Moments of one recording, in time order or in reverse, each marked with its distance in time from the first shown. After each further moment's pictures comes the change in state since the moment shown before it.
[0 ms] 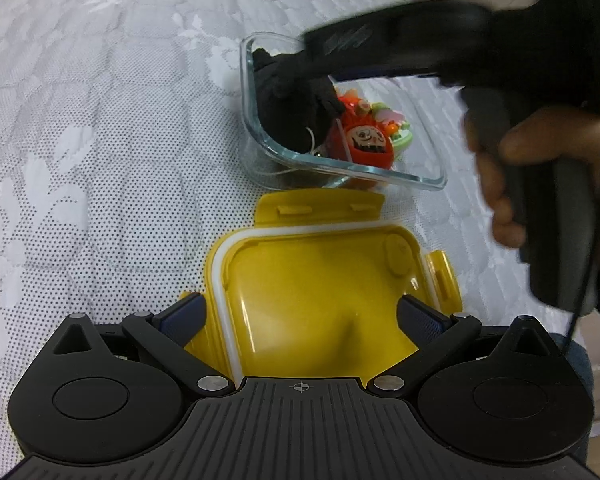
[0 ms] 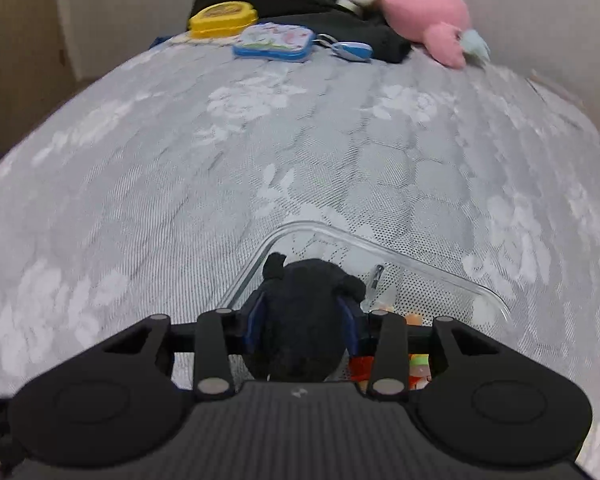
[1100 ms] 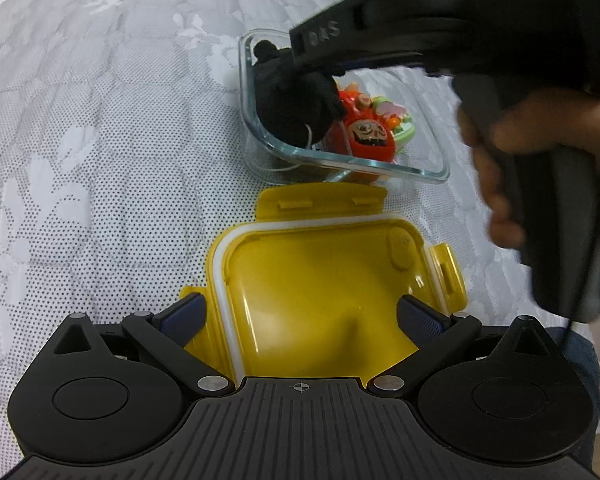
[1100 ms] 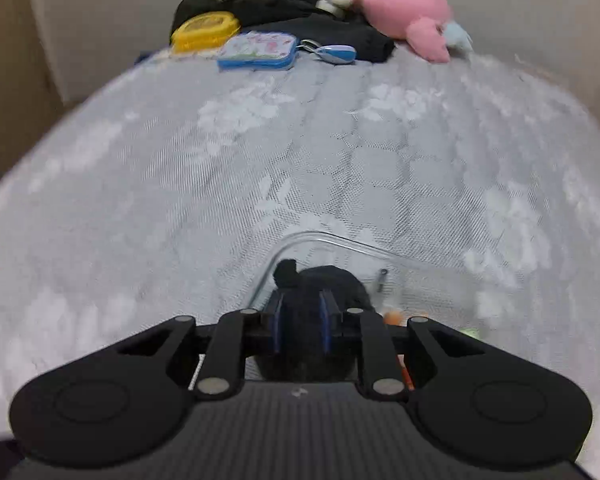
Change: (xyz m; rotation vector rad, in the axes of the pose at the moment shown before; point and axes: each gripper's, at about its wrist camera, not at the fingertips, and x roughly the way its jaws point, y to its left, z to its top) left arm -0.002 -0.006 -0.003 0.014 0.011 0.031; right arm 0.001 0.007 -0.002 -0.017 0.019 -0.050
